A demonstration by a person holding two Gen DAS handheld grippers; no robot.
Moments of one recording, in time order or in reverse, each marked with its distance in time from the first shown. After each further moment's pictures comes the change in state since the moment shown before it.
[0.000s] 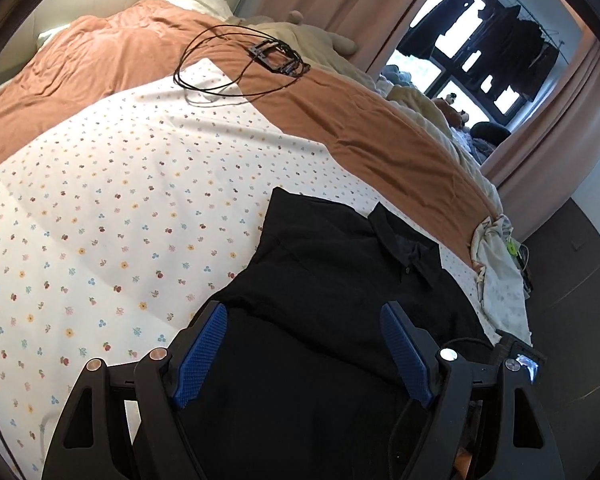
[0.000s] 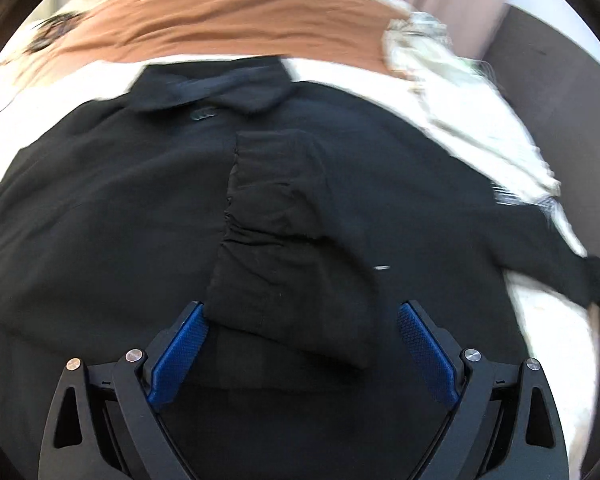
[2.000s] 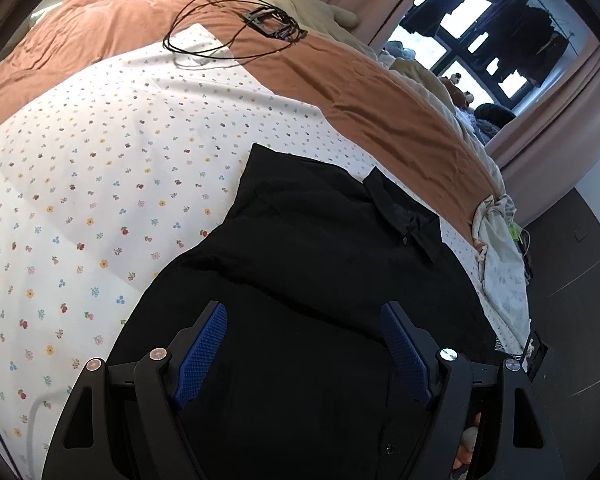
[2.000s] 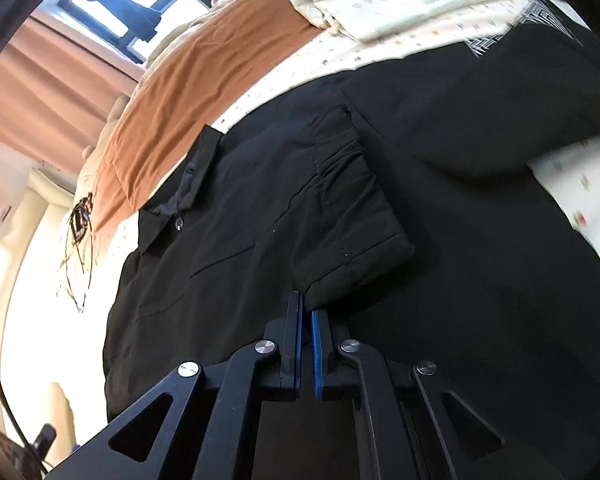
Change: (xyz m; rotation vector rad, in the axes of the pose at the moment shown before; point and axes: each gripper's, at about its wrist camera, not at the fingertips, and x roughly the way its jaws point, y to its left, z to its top) left arm 0.032 -0.022 -0.022 -0.019 0.092 0.007; right arm 0.057 -0.110 -0.007 0.536 0.039 0.607
